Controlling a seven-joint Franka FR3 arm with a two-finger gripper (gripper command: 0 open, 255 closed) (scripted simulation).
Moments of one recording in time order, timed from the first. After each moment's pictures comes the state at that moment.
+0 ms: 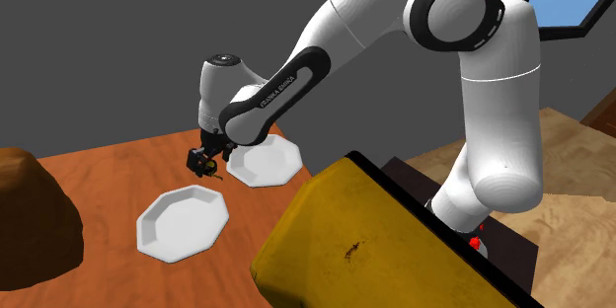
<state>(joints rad) 0.29 0.52 0.27 -1.94 -0.17 2.61 0.48</state>
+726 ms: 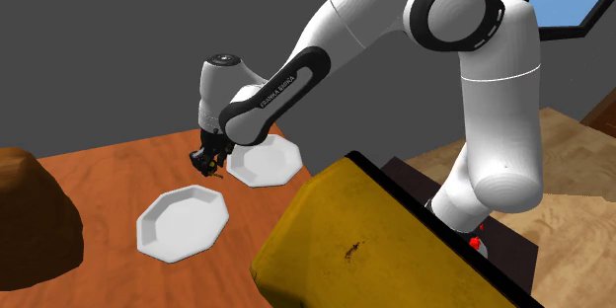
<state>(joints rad) 0.29 0.52 0.27 -1.94 -0.17 2.61 0.48</state>
